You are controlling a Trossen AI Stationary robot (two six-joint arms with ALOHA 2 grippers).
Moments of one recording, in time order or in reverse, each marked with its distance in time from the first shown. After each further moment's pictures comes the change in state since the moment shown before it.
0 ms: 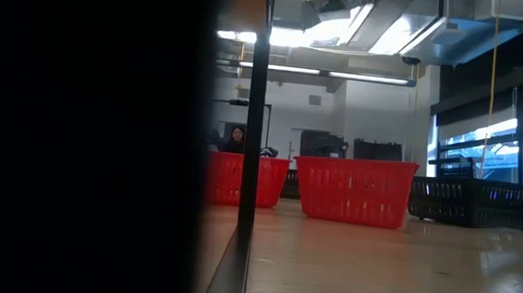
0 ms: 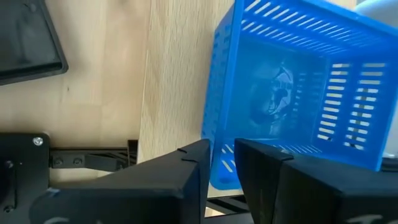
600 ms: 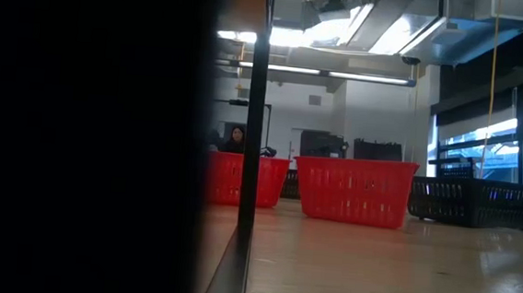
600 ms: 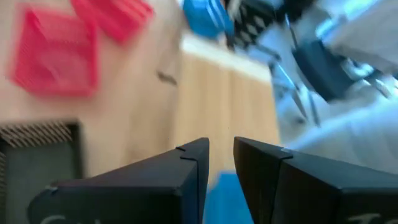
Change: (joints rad) left arm 0.079 -0.231 0.000 0.203 -0.508 0.322; right arm -0.042 0.000 0.000 -0.318 -0.026 0.422
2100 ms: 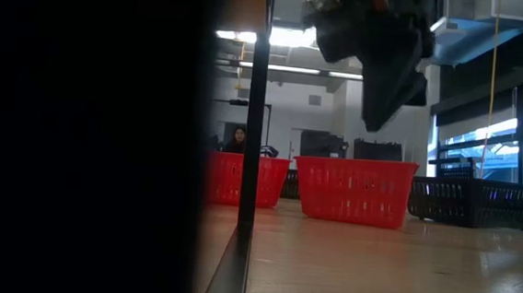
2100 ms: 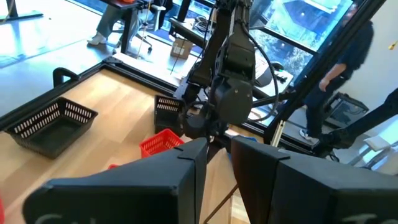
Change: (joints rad) left arm 0.511 0.000 0.000 0.438 -0.010 0.442; right arm -0.059 0.002 -1.069 0.779 -0.343 0.353
